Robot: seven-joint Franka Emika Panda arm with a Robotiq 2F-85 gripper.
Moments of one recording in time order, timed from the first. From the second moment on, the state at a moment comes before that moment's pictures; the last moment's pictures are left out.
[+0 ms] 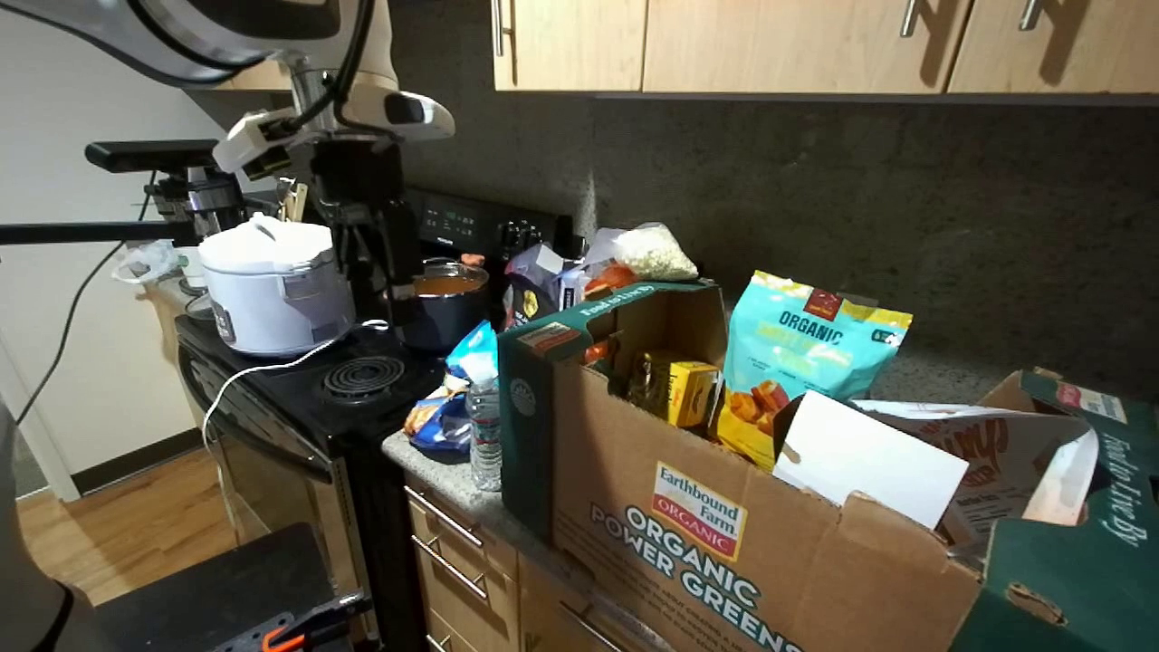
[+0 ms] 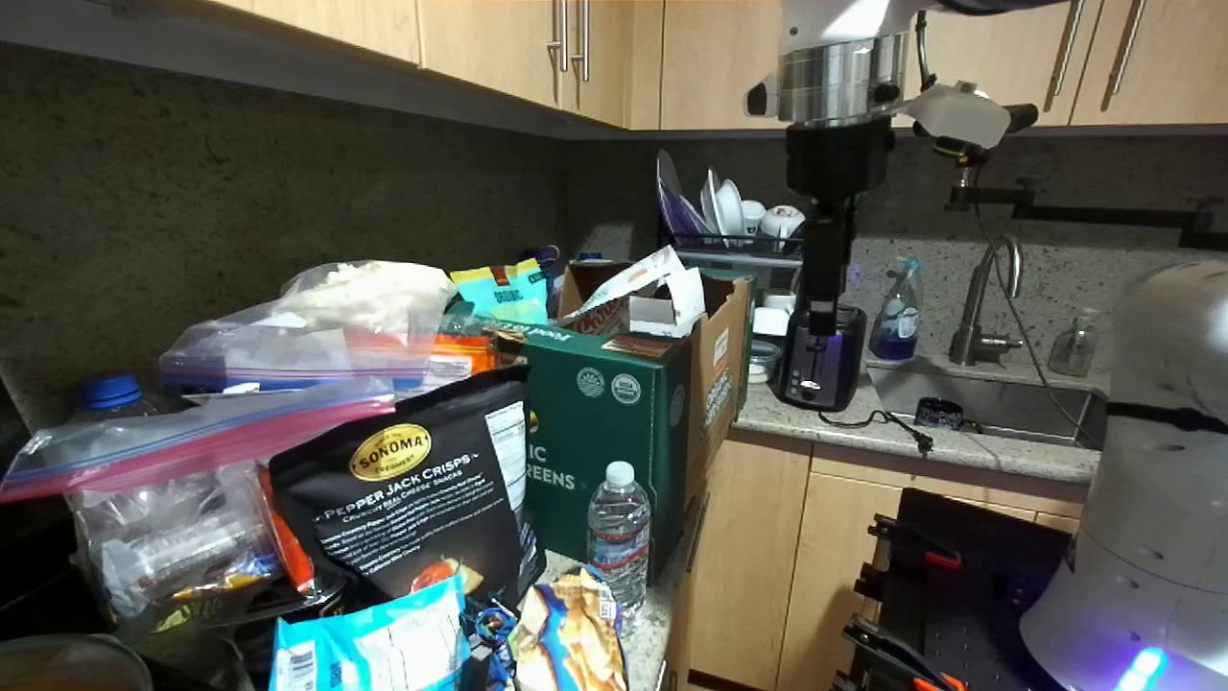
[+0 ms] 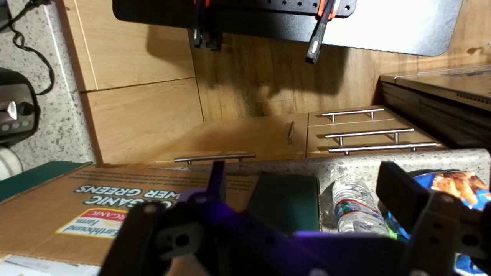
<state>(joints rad) 0.11 -0.72 0.28 -2.53 -0.02 1.73 0.20</state>
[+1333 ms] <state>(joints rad) 0.24 -0.36 0.27 -2.32 0.01 1.81 0.06</state>
